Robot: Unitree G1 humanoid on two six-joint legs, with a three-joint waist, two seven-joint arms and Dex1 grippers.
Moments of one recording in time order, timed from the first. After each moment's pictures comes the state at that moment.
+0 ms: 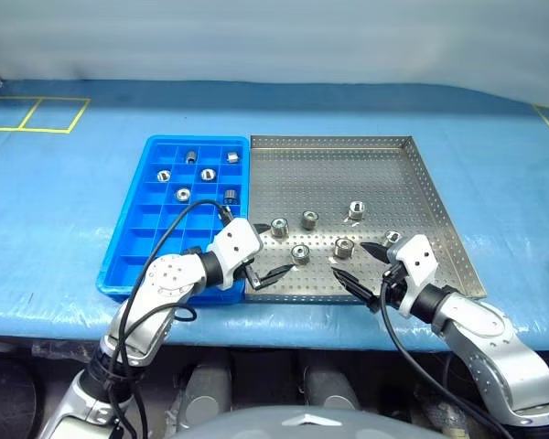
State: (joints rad) left arm -0.17 0.42 -0.31 -0.44 -0.14 0.53 -0.68; right arm 0.22 -0.57 -0.09 -0.55 0.41 0.51 0.56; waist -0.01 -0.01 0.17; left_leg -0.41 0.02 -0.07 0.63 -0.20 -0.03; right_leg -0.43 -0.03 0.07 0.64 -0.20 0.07
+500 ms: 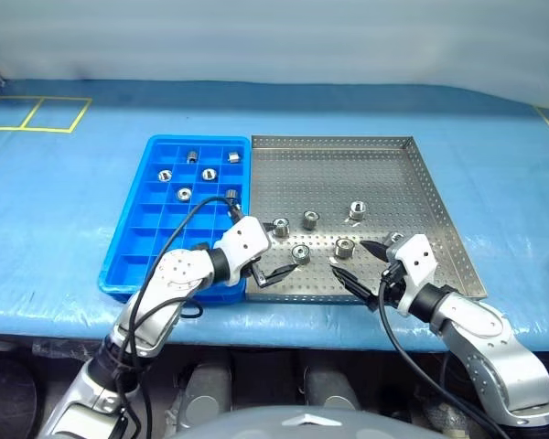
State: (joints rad) left arm -0.27 0.40 -0.40 -0.35 -0.08 0.52 -0.67; right arm 0.21 -0.55 -0.08 -0.55 0.39 0.50 0.56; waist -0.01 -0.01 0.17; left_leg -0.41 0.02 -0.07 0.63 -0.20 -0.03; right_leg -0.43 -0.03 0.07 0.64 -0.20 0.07
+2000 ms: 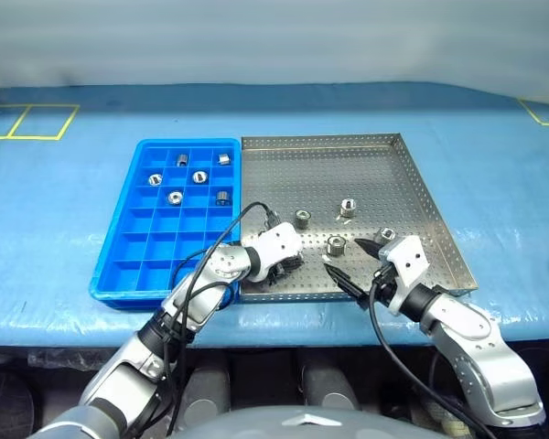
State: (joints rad) left arm -0.39 0.26 -0.49 -0.09 0.05 0.54 -0.64; right arm 0.21 -0.50 -0.04 -0.53 0.34 0.45 0.57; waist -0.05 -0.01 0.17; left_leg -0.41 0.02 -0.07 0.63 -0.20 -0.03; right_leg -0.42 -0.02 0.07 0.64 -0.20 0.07
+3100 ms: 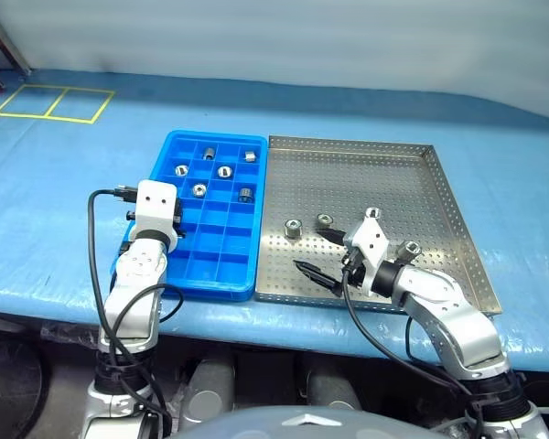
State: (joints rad) left arm -0.18 0.18 0.04 -0.39 0.13 0.77 0.02; right arm -0.03 -0.51 0.11 -0.39 0.34 0.47 0.68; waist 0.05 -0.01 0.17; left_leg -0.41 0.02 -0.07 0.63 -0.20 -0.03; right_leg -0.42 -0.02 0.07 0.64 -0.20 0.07
